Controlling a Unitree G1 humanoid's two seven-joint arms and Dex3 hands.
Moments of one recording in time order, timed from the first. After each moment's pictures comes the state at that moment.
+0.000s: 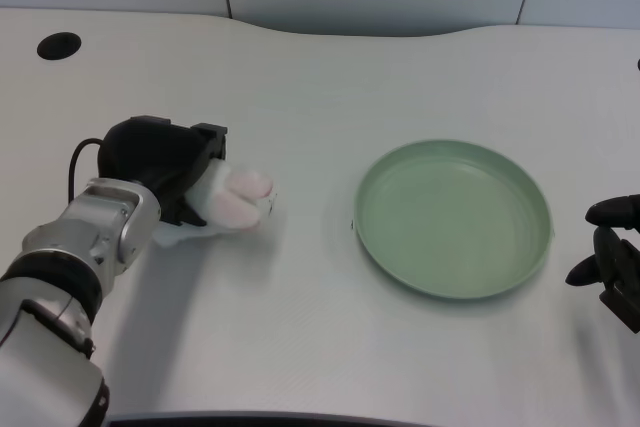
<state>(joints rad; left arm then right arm) -0.95 0.25 -0.62 1.37 0.80 -0.28 0.37 0.03 -0.09 -0.20 -0.03 0.26 0.10 0.17</state>
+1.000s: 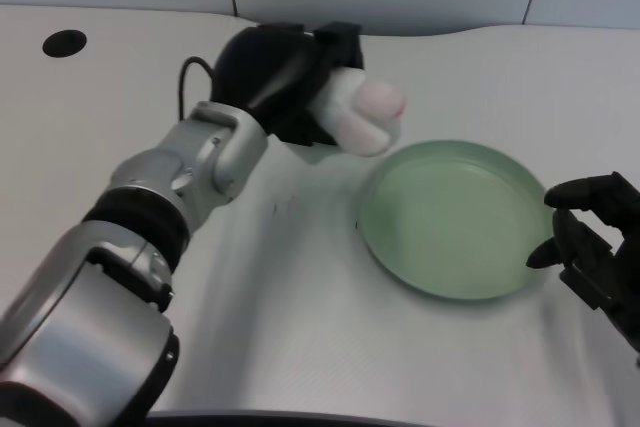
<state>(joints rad) -1.10 0.08 -0.54 1.29 0.71 -0.46 0.41 -0.08 -0.05 -0.15 0.10 0.24 0.08 0.18</state>
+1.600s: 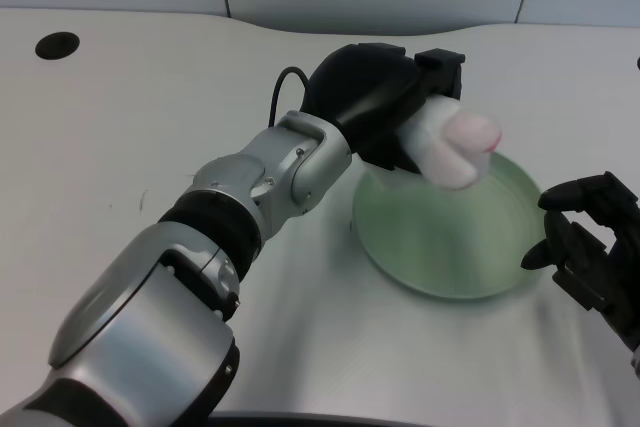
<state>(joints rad) -1.13 -0.06 -0.58 1.30 0.73 -0.46 0.36 -0.08 -0.05 -0.14 0.10 0.21 0.07 0.18</state>
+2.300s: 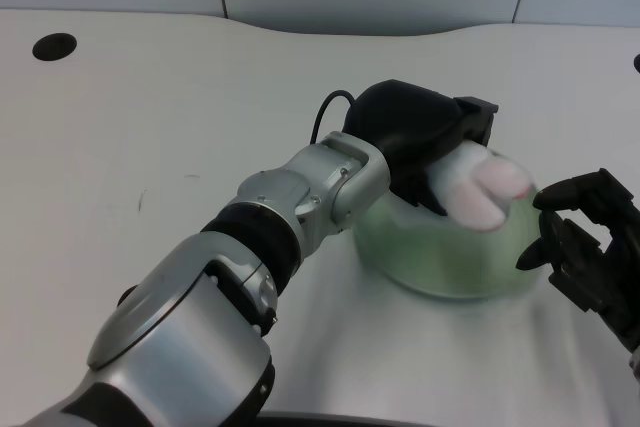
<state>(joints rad) -1.14 -0.15 -0.64 1.33 0.77 -0.38 0.26 -0.08 -0.05 -0.13 0.10 0.21 0.02 0.21</state>
